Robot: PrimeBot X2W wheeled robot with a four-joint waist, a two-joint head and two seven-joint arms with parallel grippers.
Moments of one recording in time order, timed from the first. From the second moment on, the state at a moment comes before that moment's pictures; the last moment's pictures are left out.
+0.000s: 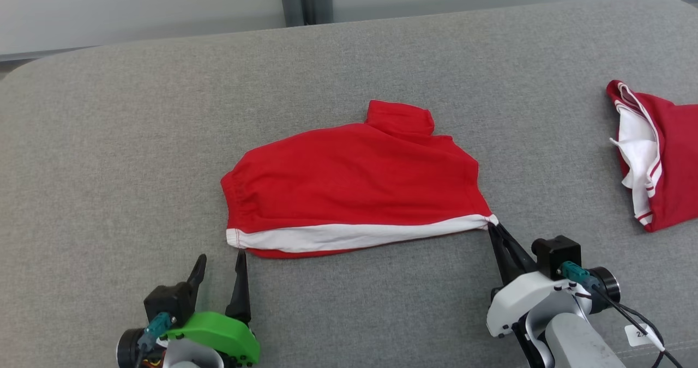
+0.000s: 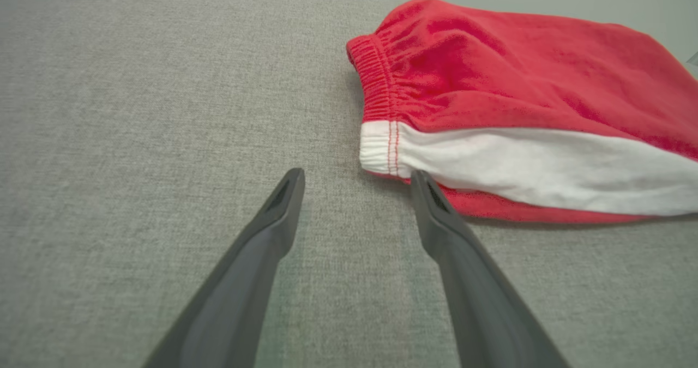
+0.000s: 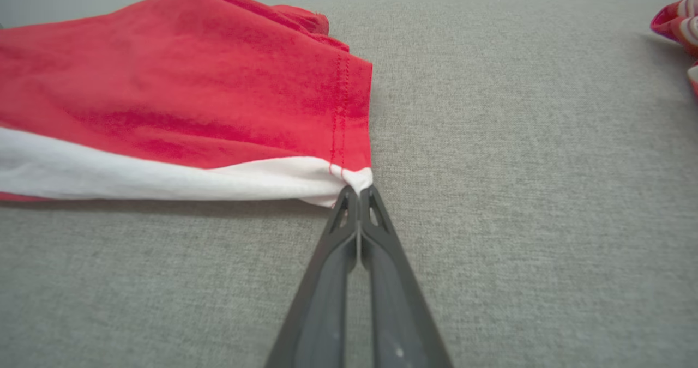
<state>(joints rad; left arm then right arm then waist) -0.13 0.05 -0.18 0.49 -0.33 -0.03 -0.26 -0.24 -0.05 0.13 0.57 0.11 0.13 -0.26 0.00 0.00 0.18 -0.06</state>
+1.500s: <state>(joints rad) -0.20 0.05 -0.17 0.43 -0.39 -0.13 -0.26 -0.27 -0.05 0.12 0.50 0.17 0.13 -0.26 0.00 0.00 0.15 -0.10</state>
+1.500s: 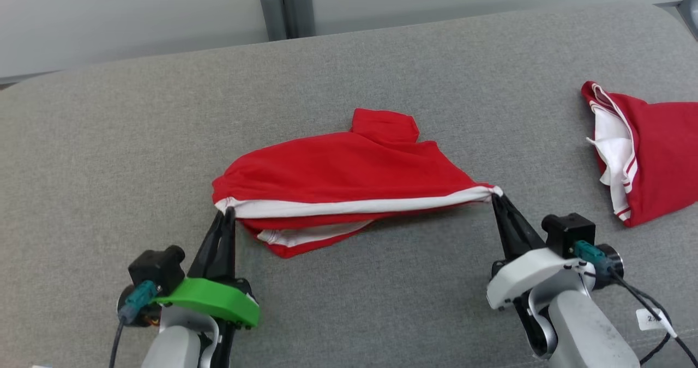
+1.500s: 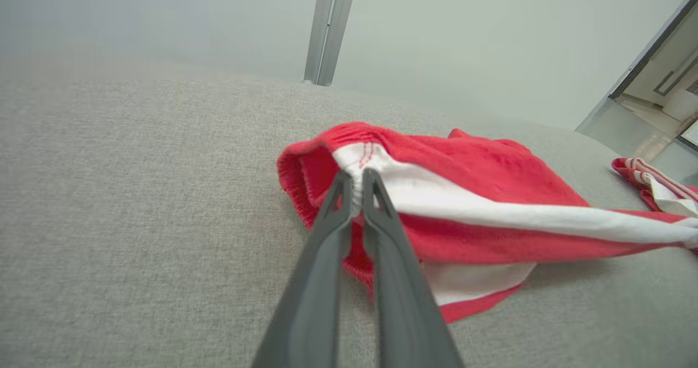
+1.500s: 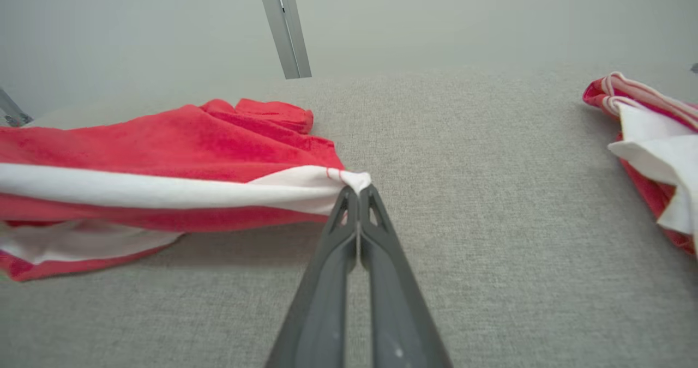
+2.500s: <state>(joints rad) -0.87 0.24 -0.20 0.51 -0.30 -0.13 -0.25 -0.90 -0.18 0.20 0.48 0.19 0.13 -0.26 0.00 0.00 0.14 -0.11</state>
